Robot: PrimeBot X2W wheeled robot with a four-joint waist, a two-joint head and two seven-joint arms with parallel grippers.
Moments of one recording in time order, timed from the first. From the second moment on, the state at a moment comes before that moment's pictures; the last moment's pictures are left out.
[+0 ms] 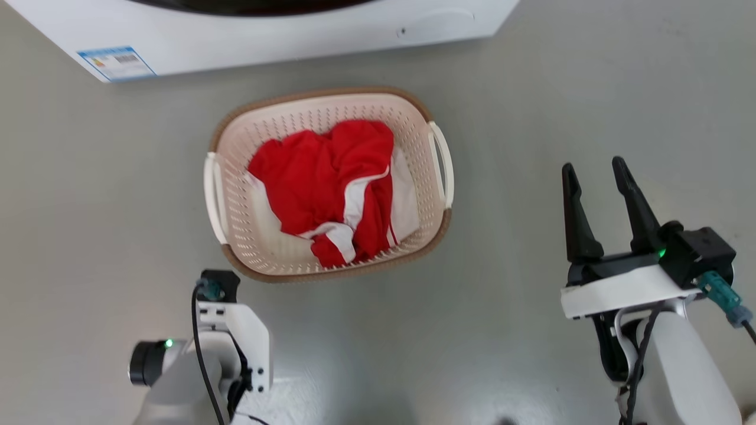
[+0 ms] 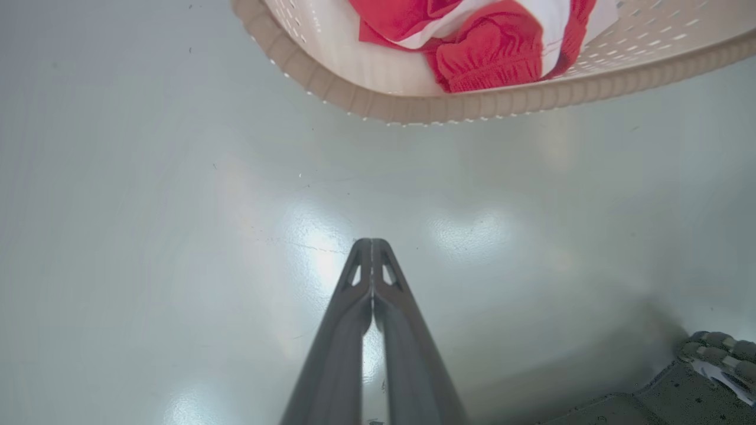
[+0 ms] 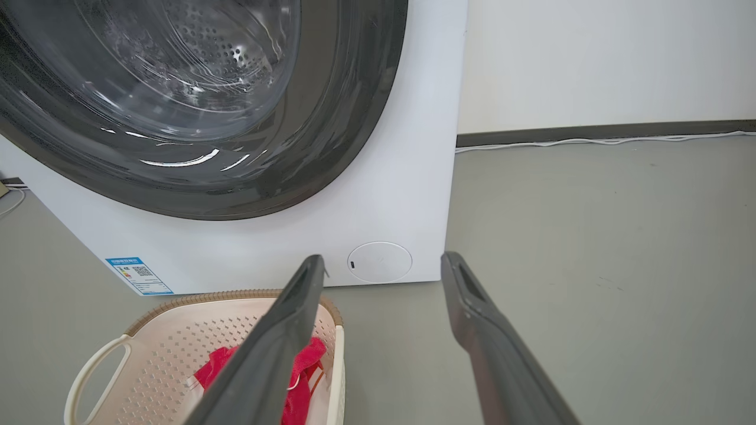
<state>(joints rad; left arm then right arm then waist) -0.67 0.07 -0.41 1.30 -0.40 -0.04 0.02 -0.32 -0.05 -0.03 0.24 0.11 0.12 -0.25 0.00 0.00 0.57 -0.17</state>
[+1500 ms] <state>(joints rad) -0.27 0.04 -0.29 0.90 -0.54 -0.01 -0.25 -0.07 -0.05 -0.03 0.33 0.04 0.12 -0.25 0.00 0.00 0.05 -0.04</state>
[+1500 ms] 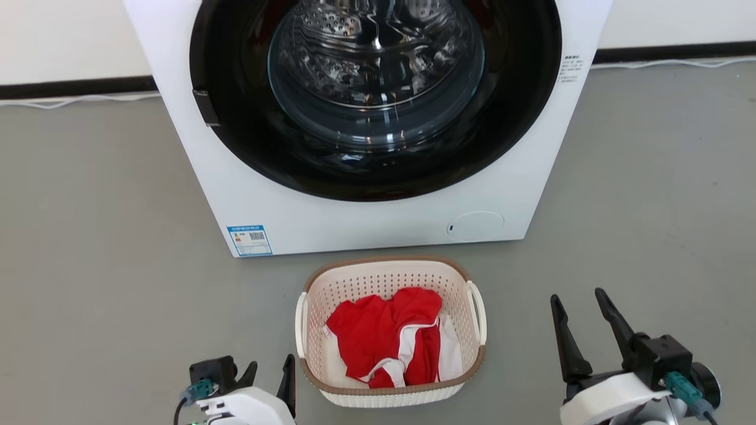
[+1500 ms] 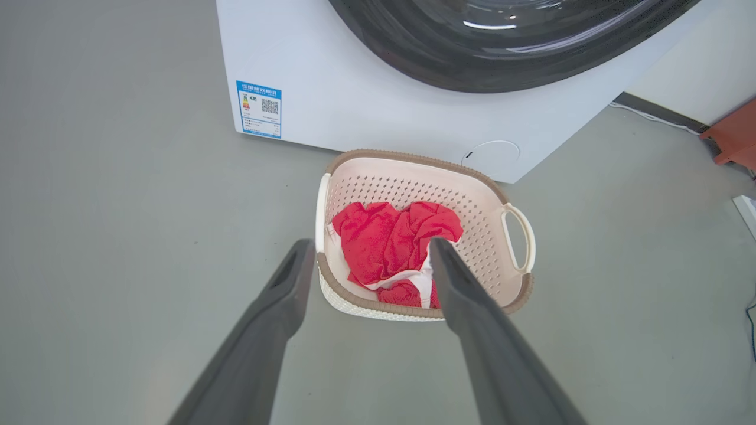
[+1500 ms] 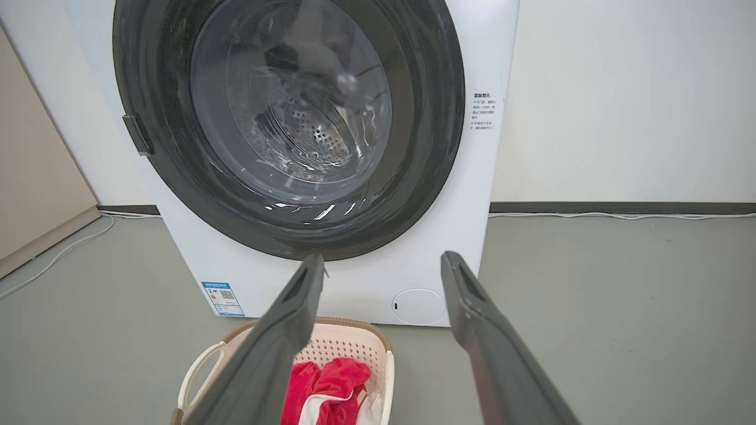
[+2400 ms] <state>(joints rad) 0.00 0.05 -0.06 0.36 -0.37 0.02 -0.25 0.03 -0.05 -0.03 0.30 0.05 0.12 -0.25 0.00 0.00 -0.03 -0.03</state>
